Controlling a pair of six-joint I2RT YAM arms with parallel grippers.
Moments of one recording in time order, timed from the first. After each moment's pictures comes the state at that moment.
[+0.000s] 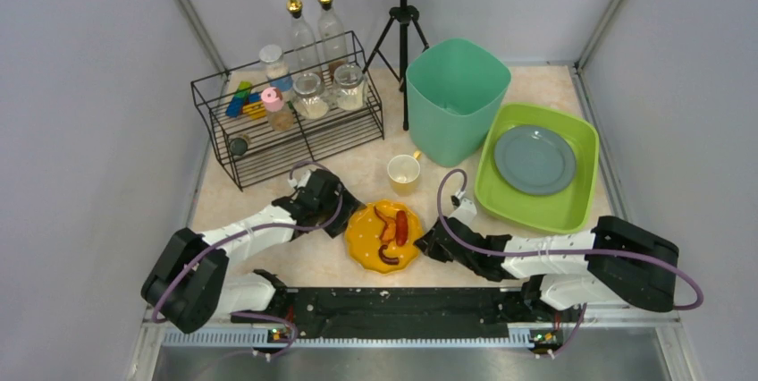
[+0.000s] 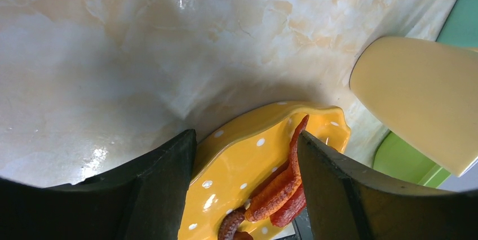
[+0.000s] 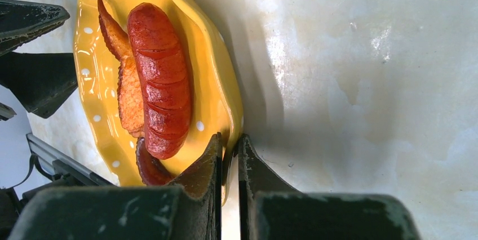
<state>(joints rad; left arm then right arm) -0.58 1.26 0.50 -0.20 -0.01 -1.35 1.13 1.29 0.31 0.22 0.34 1.26</state>
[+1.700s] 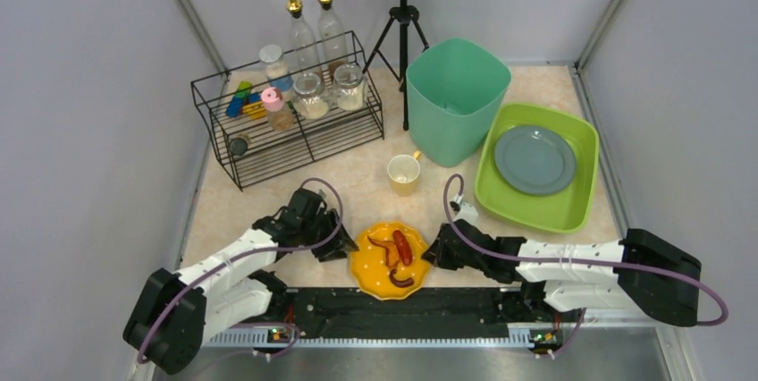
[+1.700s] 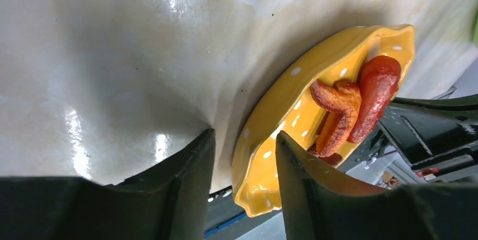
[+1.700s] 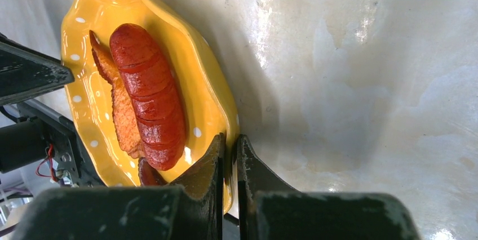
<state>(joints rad) -0.51 0.99 0.34 -0.37 0.33 -0.96 1.12 1.11 0.29 0.03 0.20 1.15</state>
